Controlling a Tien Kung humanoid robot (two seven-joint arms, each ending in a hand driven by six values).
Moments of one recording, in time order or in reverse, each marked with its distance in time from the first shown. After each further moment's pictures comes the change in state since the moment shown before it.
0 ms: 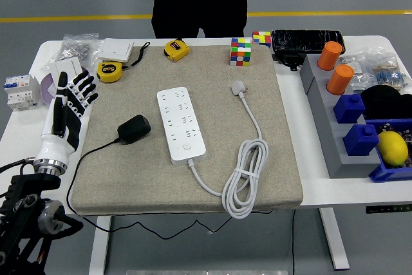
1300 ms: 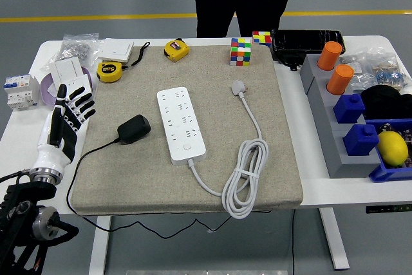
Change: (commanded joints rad) left arm 0.023 -0.008 -0.026 -0.005 0.079 0.000 0.086; right arm -0.006 0.003 -0.001 0.000 -0.013 0.001 -0.003
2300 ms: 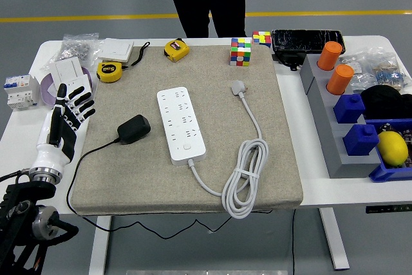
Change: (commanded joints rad) left arm -0.003 0.000 -0.003 0.000 0.004 0.003 -0.002; right arm 0.002 -0.001 0.001 0.000 0.003 0.000 0.001
